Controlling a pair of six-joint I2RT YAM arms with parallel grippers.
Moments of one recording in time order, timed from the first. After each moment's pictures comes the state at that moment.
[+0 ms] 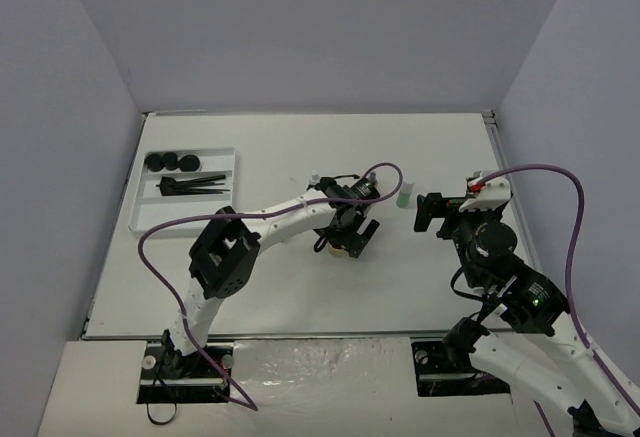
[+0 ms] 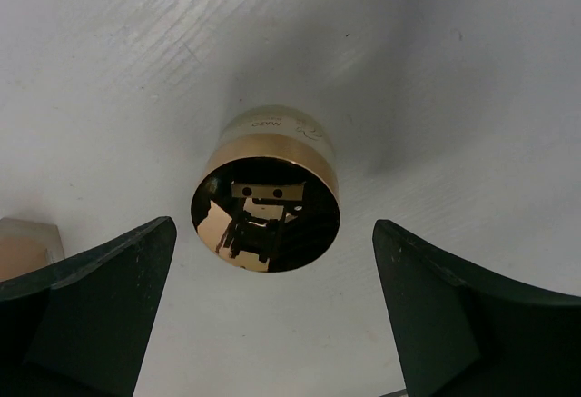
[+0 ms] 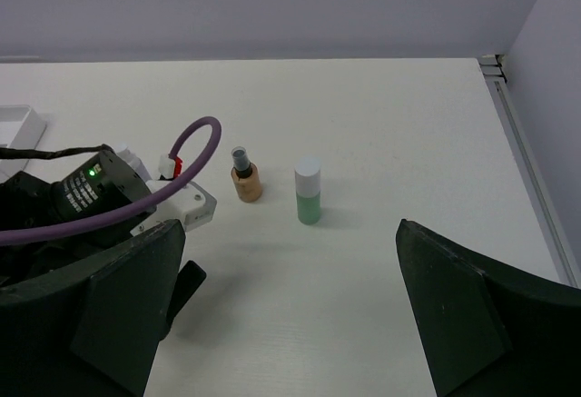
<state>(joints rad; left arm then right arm) -0.93 2.09 1.74 -0.90 -0.09 -0.28 0.73 0.58 0.84 -0.42 0.64 0.16</state>
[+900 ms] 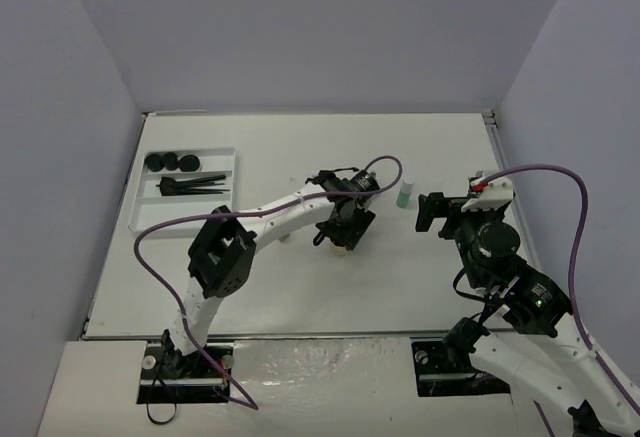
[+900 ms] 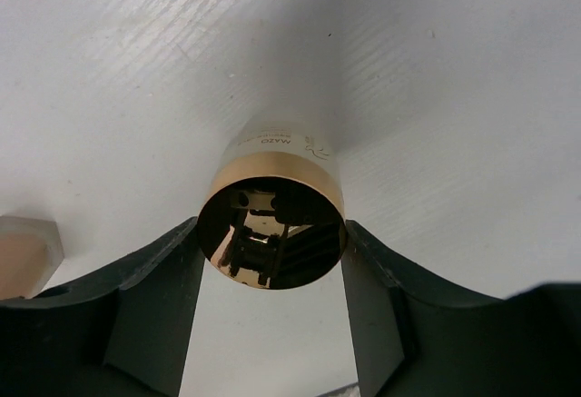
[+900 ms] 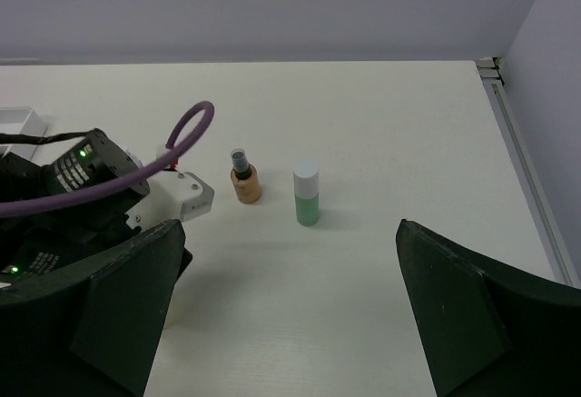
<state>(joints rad) -0.92 2.10 1.79 -0.94 -0.04 -0.28 0.73 0.58 0.86 -0.44 0.64 0.15</state>
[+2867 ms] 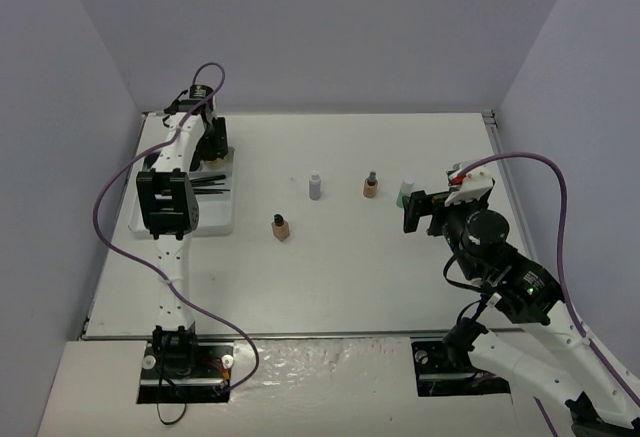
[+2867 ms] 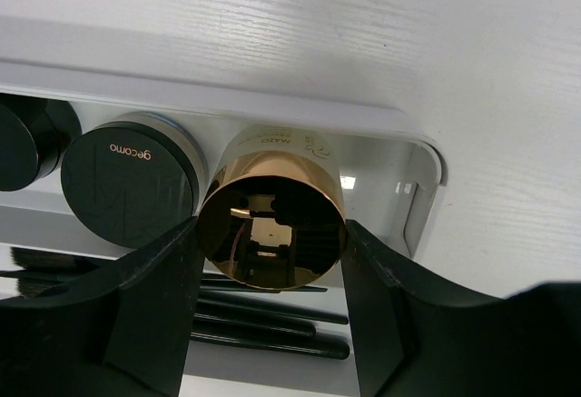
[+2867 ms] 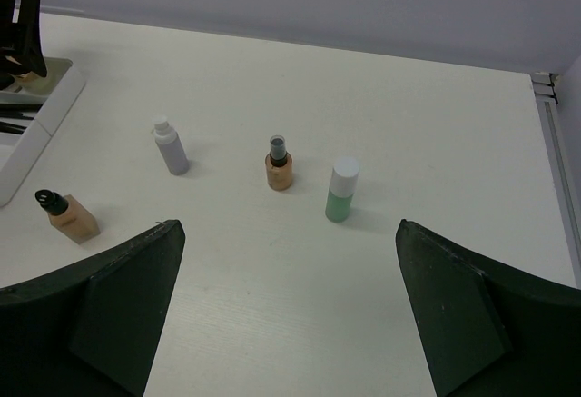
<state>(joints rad) -0.02 2.44 2.36 -1.02 -0.09 -0.15 0.73 0.66 0.91 -0.44 0.50 0.11</state>
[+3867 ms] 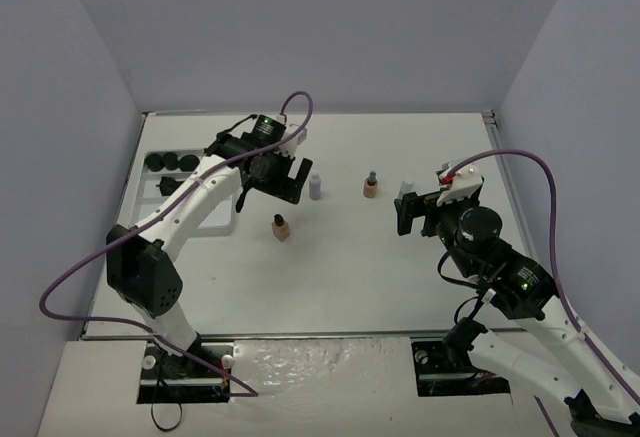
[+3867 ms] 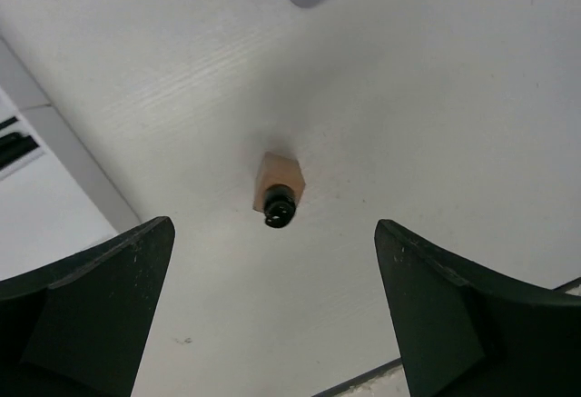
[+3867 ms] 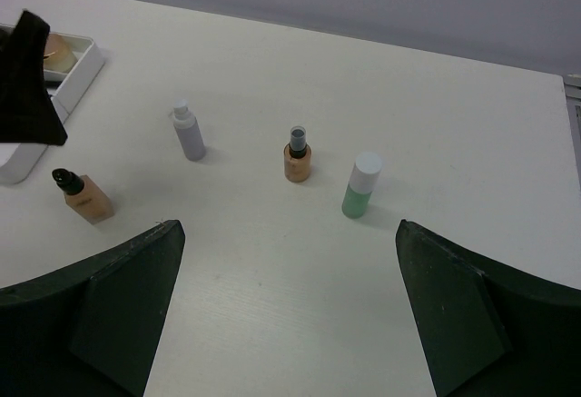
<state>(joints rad) -0.51 1.68 1.64 -0.95 0.07 -0.09 0.73 0.69 0.91 -0.45 0.44 0.10</state>
